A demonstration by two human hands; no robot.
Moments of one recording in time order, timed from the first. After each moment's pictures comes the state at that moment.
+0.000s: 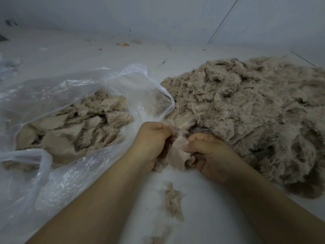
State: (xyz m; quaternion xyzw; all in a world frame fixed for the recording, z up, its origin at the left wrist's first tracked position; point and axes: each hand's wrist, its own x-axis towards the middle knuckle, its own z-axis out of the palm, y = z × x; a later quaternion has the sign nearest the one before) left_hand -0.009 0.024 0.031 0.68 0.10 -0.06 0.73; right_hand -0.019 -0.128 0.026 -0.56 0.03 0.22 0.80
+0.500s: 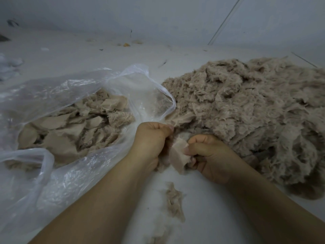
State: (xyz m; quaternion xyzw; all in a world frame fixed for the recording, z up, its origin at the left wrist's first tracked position) left_hand -0.008 0.021 0.028 0.64 0.14 -0.02 0.76; right_hand -0.020 -0.127 0.025 -0.56 0.02 0.22 0.80
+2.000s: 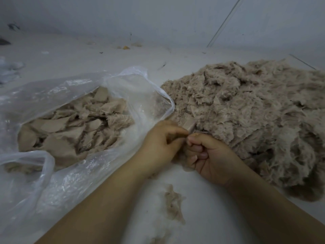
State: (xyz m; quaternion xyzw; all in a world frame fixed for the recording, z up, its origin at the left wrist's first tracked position) left_hand -0.009 0.024 0.026 0.85 -0.16 0.09 0.50; right_hand -0.013 -0.128 0.023 -0.44 0.03 0.25 0.86
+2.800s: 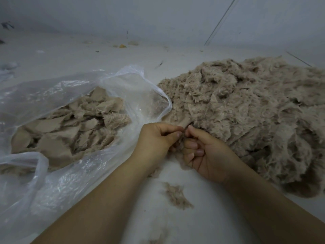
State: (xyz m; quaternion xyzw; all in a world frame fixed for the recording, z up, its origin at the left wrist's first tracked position) left_hand -0.004 0.018 0.020 0.73 -0.04 0.00 0.69; right_hand -0.010 -0.126 0.026 -0.43 0.06 0.24 0.87
